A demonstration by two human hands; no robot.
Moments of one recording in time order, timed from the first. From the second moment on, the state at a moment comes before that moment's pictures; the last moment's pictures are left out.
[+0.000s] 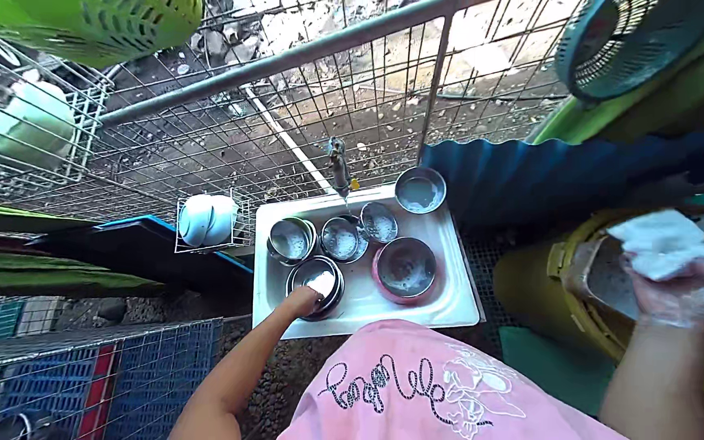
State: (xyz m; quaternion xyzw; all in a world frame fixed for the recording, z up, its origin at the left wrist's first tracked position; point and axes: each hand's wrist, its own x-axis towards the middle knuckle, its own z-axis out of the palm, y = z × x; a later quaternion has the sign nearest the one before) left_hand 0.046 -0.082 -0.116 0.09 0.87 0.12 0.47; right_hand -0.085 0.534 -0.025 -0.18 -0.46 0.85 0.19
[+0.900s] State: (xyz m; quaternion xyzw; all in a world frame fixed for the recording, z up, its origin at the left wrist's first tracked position) left_hand -0.013 -0.014 -0.049 -0.29 0.65 0.70 -0.03; right_hand -0.092 0.069 -0.054 0.23 -0.83 0.50 -0.09
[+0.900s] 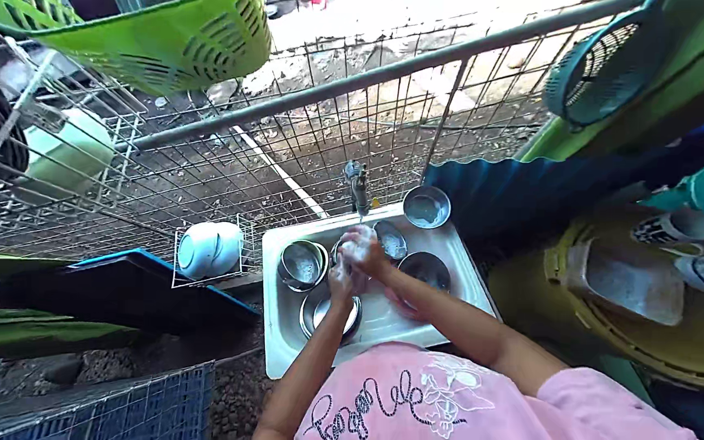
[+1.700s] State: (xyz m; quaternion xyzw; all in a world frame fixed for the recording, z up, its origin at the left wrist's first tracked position) left_hand 0.002 -0.022 -0.023 -0.16 0.71 0.68 0.01; right_hand -0.117 0.118 -0.037 0.06 -0.69 0.65 -0.31
